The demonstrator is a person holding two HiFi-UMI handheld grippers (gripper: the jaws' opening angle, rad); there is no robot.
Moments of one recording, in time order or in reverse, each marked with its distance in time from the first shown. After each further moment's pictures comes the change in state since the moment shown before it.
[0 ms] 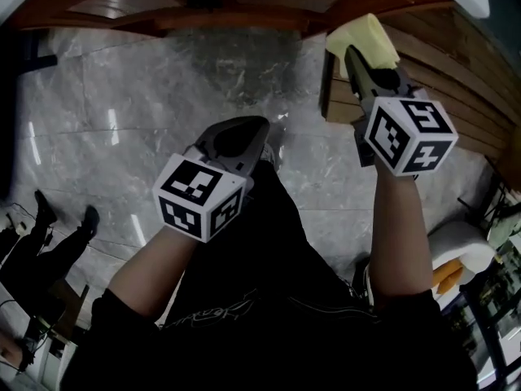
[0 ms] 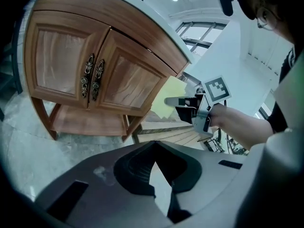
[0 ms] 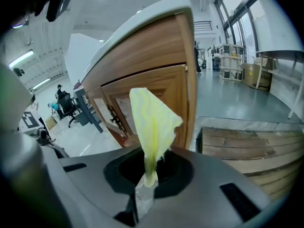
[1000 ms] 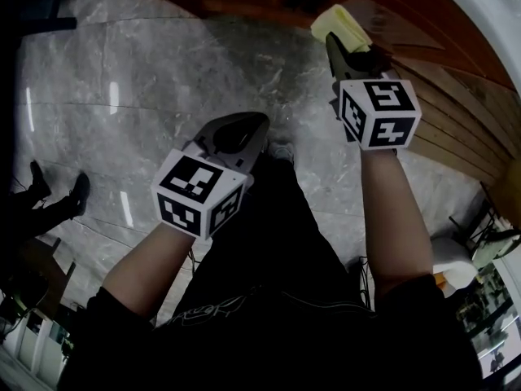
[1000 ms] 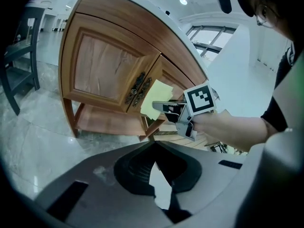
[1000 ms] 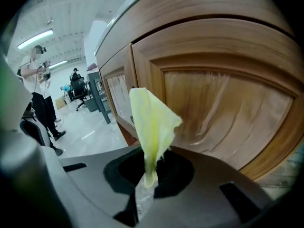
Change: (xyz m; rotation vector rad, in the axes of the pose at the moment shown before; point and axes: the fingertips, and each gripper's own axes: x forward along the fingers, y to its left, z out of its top) left arm -0.088 0.100 0.001 -0.072 -0.028 0.078; right arm 0.129 0.130 0.021 -0.233 0.015 0.079
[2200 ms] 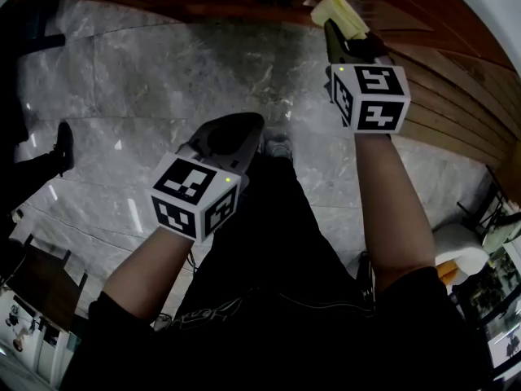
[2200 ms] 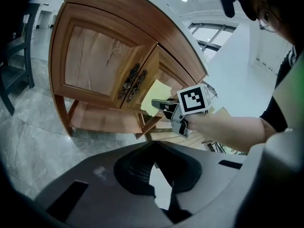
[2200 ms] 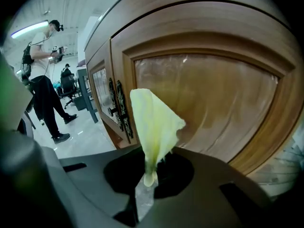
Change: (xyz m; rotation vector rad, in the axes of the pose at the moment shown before) left arm 0.022 -0.007 -0.004 0.002 0.036 -0.029; right arm 0.006 -0.045 -0.017 0.002 -0.016 -0.134
